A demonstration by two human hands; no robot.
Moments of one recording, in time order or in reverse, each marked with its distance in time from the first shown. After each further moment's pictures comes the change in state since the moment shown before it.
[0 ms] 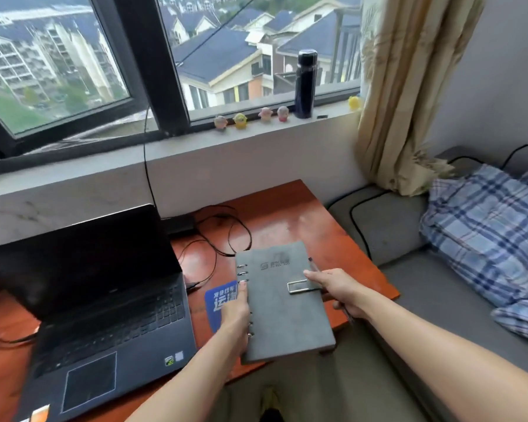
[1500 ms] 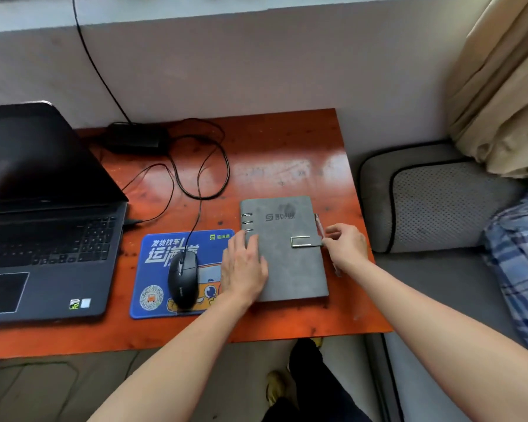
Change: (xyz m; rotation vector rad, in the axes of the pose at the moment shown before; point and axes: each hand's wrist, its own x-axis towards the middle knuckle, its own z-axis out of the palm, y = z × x) left_hand 0.110 -0.035 0.186 1.201 0.301 0.549; right_hand 0.235 0.044 -0.116 -0.544 0.202 -0.112
